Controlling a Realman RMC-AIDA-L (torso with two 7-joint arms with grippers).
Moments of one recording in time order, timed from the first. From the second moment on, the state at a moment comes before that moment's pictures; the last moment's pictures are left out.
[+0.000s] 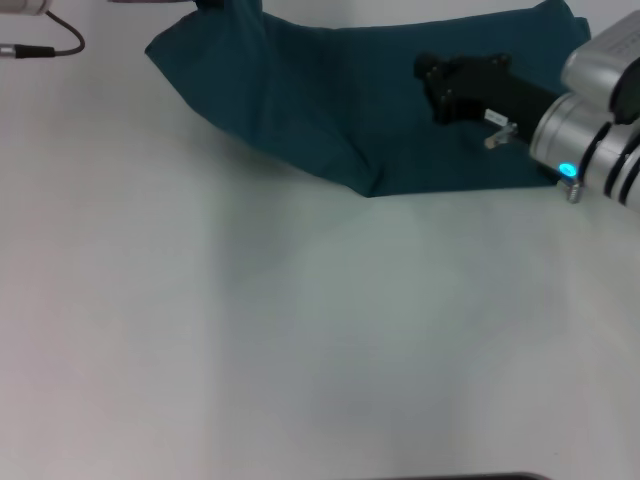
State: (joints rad) left arm -0.74 -2.12 -2.33 -1.12 -0.83 1.38 -2.45; right arm 0.66 2.11 -0.77 -0.14 -1.37 -0.97 0.78
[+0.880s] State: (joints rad) left arm -0.74 -2.12 -2.32 -1.21 -0.91 1.42 -2.46; right arm 0.92 2.12 -0.72 0.20 -1.40 -0.86 0.60
